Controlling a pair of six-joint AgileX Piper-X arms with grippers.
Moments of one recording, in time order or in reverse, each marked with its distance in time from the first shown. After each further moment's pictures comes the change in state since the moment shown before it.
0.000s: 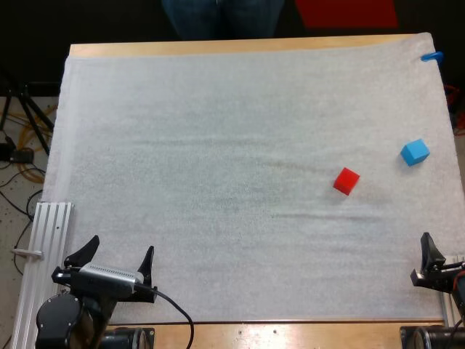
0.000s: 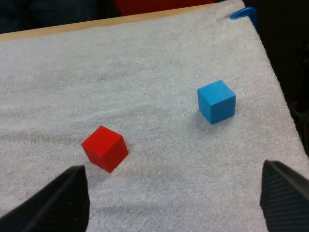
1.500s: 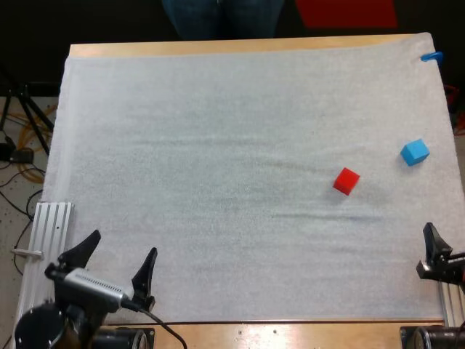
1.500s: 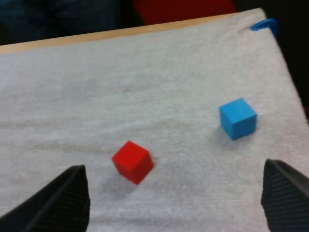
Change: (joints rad) left arm -0.134 0.089 -0.182 0.000 0.047 -0.070; right arm 0.000 0.185 -0.176 0.019 -0.071 0.006
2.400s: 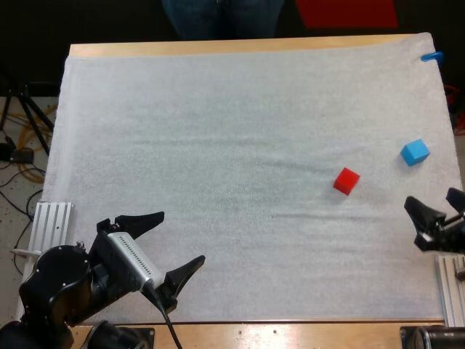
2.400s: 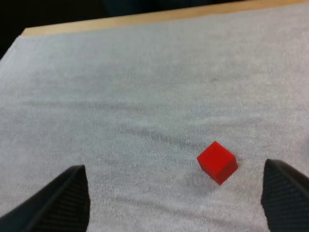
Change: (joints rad) left arm -0.369 0.346 -0.189 -0.010 0.125 -0.002; right arm 0.000 0.366 -0.286 0.064 -0.265 0.001
